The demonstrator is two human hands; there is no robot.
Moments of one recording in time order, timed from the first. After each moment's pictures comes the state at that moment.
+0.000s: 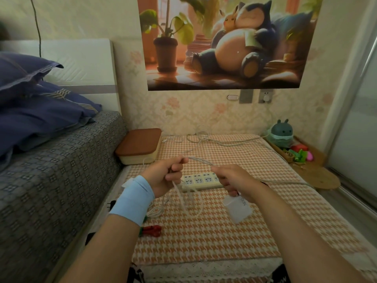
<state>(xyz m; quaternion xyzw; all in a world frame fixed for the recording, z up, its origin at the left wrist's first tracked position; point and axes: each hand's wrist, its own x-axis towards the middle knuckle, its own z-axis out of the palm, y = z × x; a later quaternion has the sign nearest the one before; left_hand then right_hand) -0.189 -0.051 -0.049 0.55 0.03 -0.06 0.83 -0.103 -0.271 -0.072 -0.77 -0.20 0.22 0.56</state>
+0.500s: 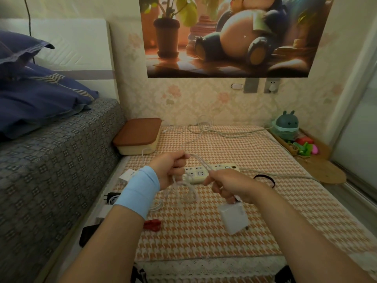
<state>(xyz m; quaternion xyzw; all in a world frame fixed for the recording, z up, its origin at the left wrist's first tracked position) -0.161 -0.045 -0.069 0.57 0.10 -0.07 0.81 -0.102 -0.250 -0.093 -0.81 -0.19 0.31 0.47</state>
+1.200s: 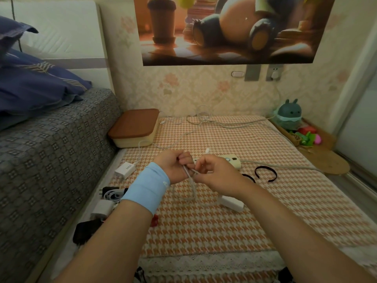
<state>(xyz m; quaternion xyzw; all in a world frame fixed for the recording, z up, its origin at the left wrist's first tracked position) -0.131 -0.060 -0.097 0.30 0.17 -0.11 0.93 -0.114 -0.230 -0.104 -0.80 -0.31 0.14 0.49</state>
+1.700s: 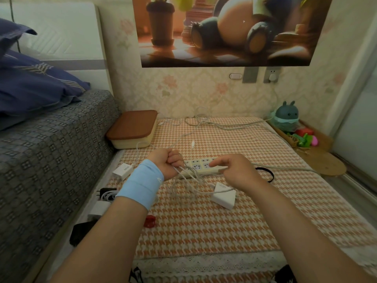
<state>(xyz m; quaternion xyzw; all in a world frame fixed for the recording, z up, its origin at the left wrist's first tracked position) -0.129 -0.045 -0.088 0.27 0.21 -0.08 0.94 -0.097 -0.258 -0.098 -0.88 -0.19 0.08 0.42</state>
